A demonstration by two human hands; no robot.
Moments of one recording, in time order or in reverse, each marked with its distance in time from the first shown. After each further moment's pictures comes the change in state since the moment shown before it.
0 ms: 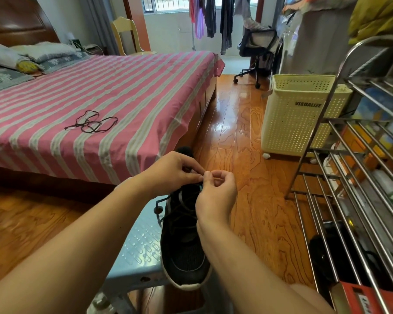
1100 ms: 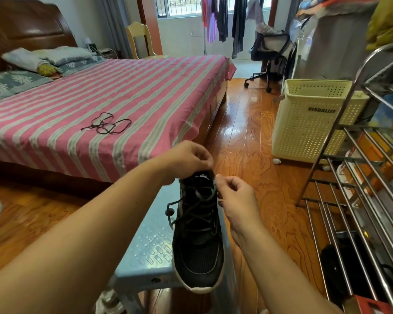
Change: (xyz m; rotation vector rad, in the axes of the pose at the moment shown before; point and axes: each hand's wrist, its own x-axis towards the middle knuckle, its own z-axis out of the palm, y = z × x) left_hand 0.009 0.024 -0.025 -0.126 -0.022 -0.175; right_hand 0.022 0.001 -0.028 -0.135 -0.341 0.019
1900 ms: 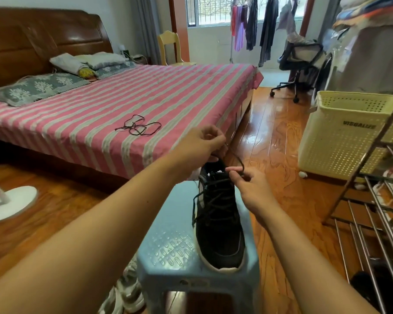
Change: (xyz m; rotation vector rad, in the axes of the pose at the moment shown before) left_hand -0.018 -0.003 -0.038 -0.416 0.283 0.109; right_hand 0.048 -0.015 0.031 -0.356 -0.232 -0.256
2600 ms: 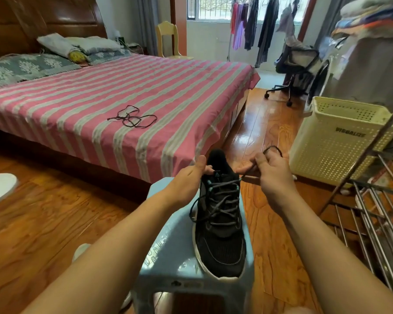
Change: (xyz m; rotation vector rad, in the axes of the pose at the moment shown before) left_hand -0.010 -0.107 -0.001 -0.004 -0.047 -0.050; right_hand 0.014 -0.026 -0.027 0.202 0.080 0.085
